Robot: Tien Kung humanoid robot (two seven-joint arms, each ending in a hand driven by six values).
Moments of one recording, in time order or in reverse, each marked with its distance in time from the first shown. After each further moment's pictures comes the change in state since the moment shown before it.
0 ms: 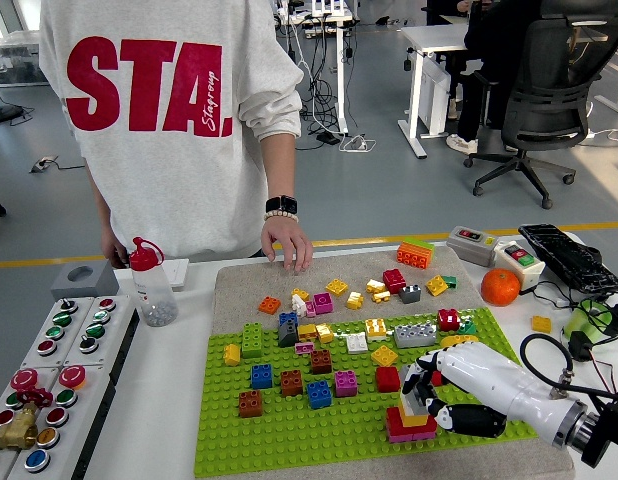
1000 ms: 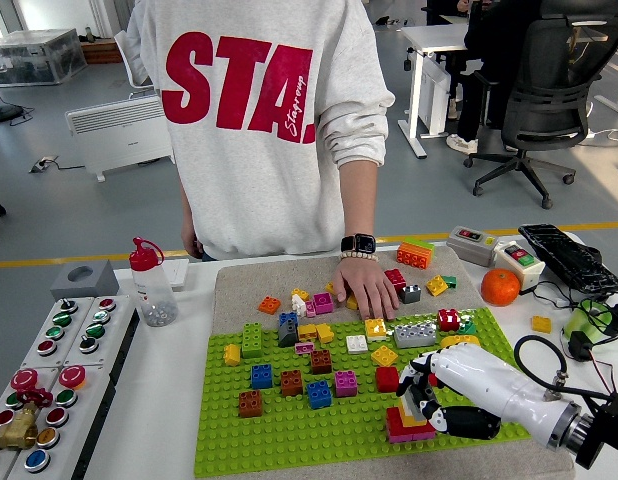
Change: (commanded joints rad) left arm 0.003 -0.001 -0.001 0.000 0.006 0.000 0.003; right arm 0.011 0.015 -0.012 0.003 -0.003 -0.006 0.006
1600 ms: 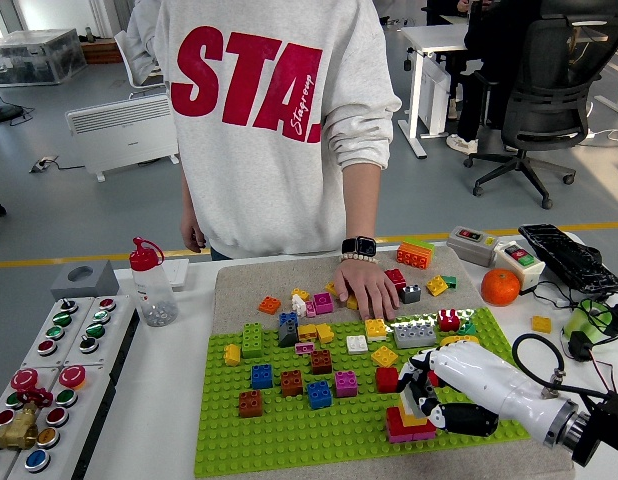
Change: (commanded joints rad) left arm 0.001 0.000 0.002 0.000 -0.001 0.000 -0.001; right arm 0.000 0.014 0.006 -0.022 -0.006 -0.001 -0.008
